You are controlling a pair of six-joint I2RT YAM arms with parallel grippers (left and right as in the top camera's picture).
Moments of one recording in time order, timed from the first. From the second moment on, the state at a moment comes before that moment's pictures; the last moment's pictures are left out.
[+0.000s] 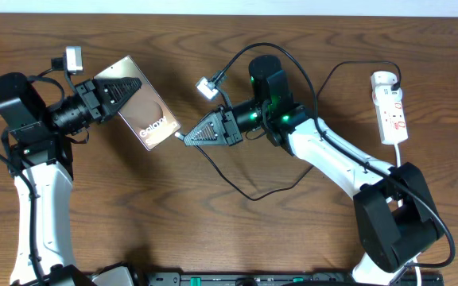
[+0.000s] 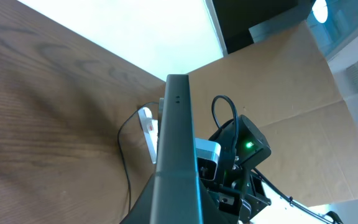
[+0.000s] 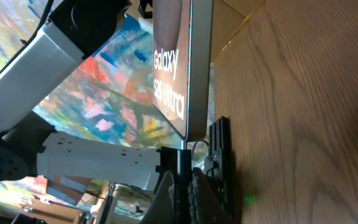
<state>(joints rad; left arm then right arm) 0.36 1.34 0.96 0.05 1.35 -0.80 0.56 1.84 1.24 0.22 -1.39 0.63</state>
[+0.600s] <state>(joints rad) 0.36 1.34 0.96 0.05 1.35 -0.80 0.59 1.84 1.24 0.23 -1.34 0.65</state>
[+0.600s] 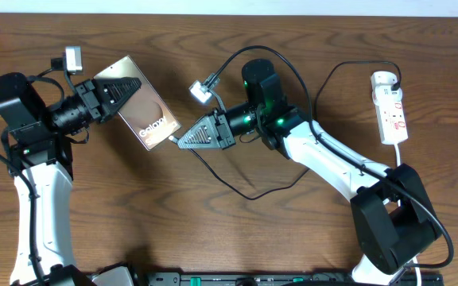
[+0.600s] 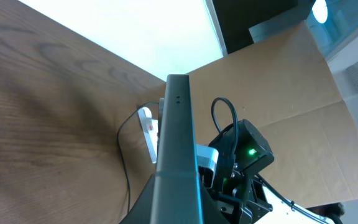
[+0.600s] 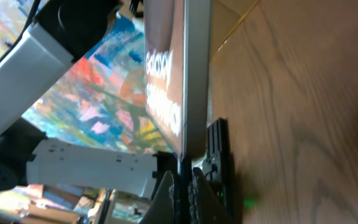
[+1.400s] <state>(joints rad) 0.36 1.34 0.95 0.49 1.33 -1.10 0.56 1.84 1.25 0.10 -1.28 0.66</state>
